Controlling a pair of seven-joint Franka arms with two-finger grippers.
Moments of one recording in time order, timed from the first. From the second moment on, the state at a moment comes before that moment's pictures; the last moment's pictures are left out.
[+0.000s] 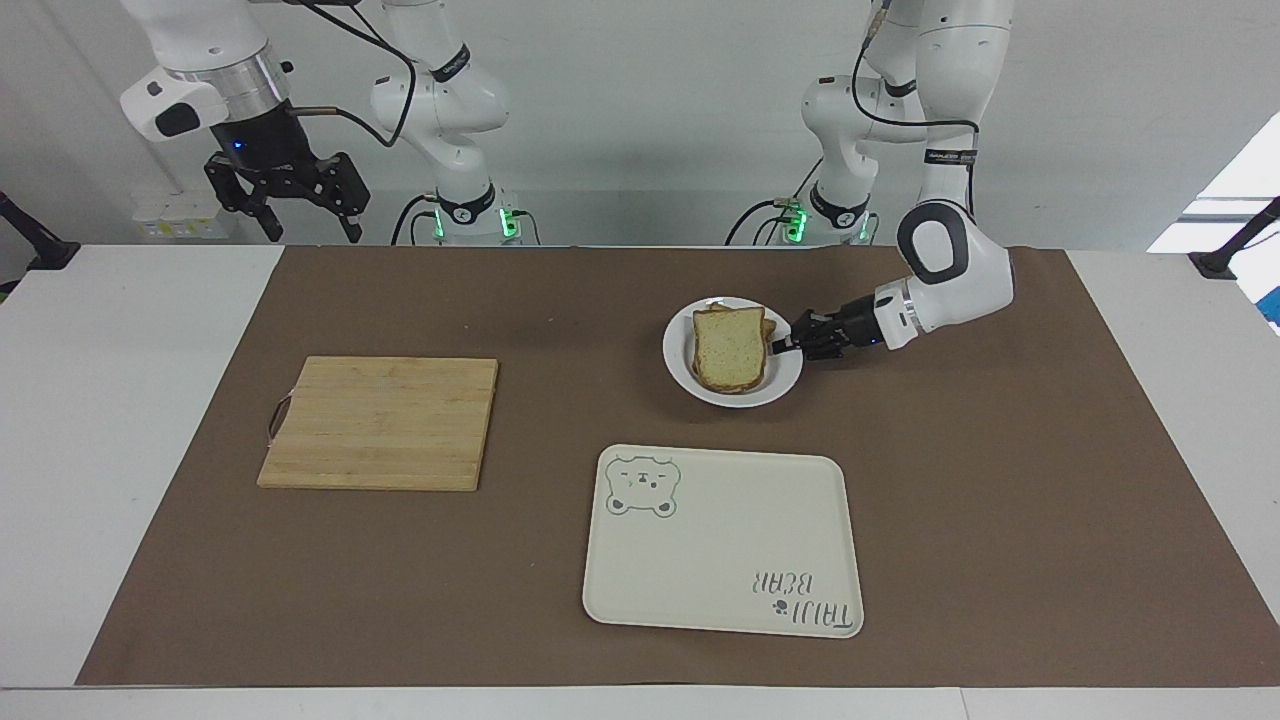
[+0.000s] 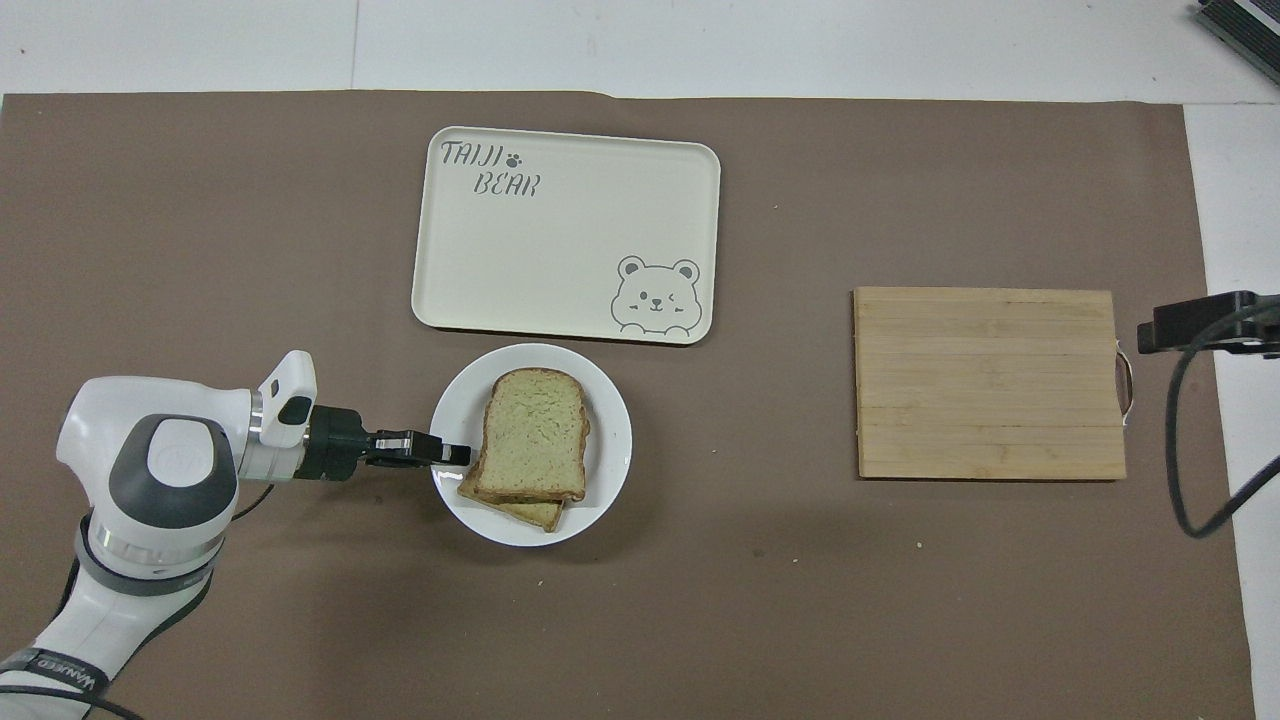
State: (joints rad) left arm -0.24 0.10 0.12 -2.30 -1.08 2.01 0.62; right arm 0.06 -0.07 -0.08 -1.56 0.01 1.53 0.04
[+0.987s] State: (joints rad) left arm -0.22 0.49 0.10 -1.73 -1.03 1.91 0.42; right arm 0.06 -0.07 -0.08 -1.56 0.01 1.53 0.04
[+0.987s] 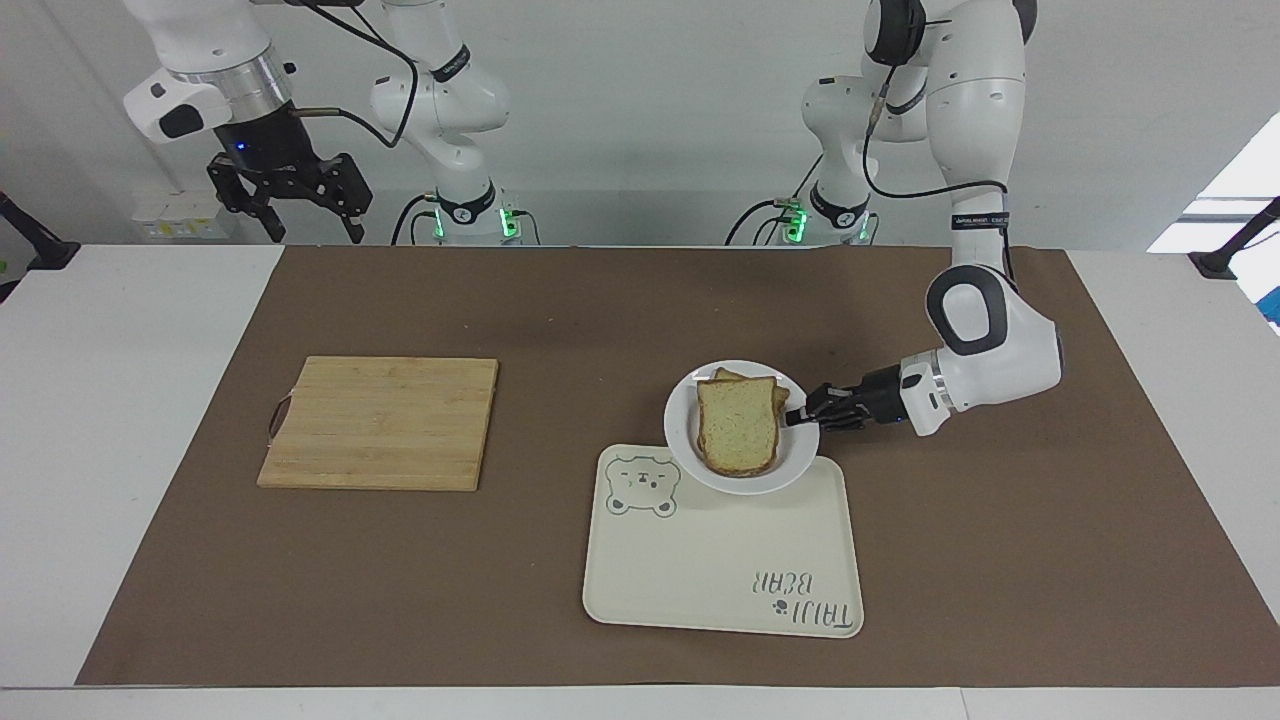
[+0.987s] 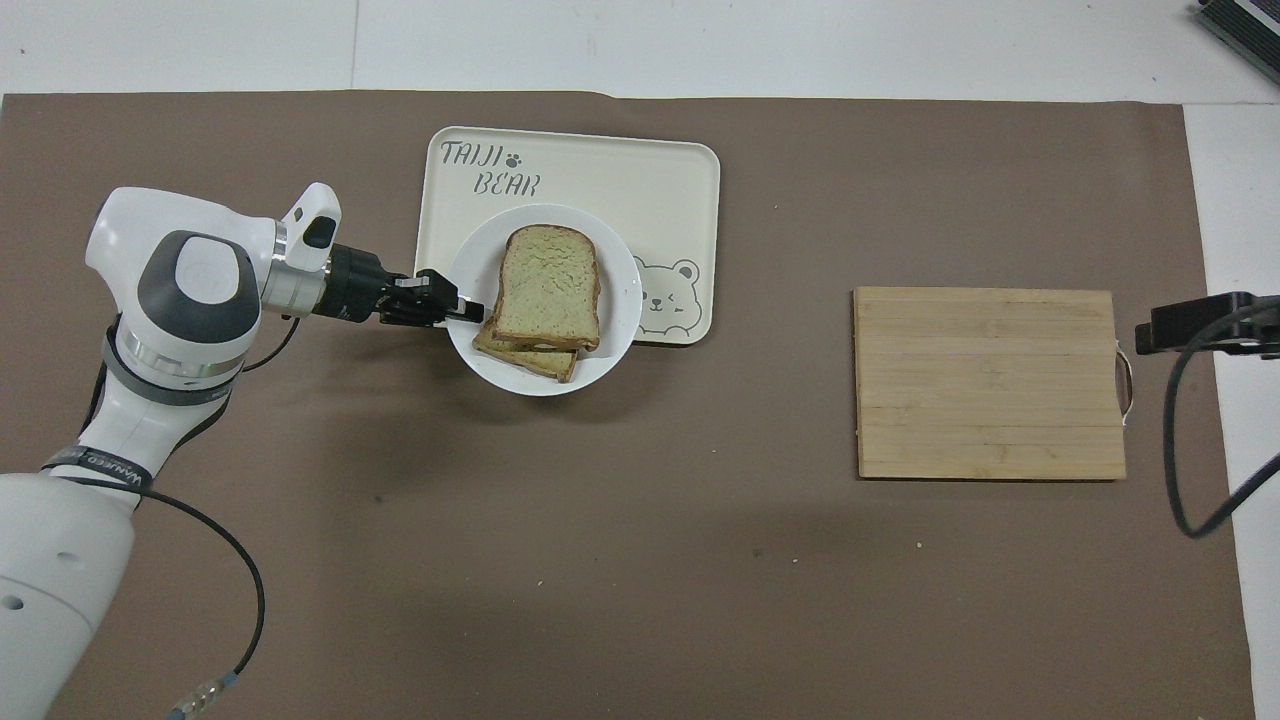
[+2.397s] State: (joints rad) left arm -0.23 0.71 0.06 -1.44 -1.00 2.01 0.30; right arm 0.07 -0.07 -0.07 -1.55 -0.05 1.51 -0.03
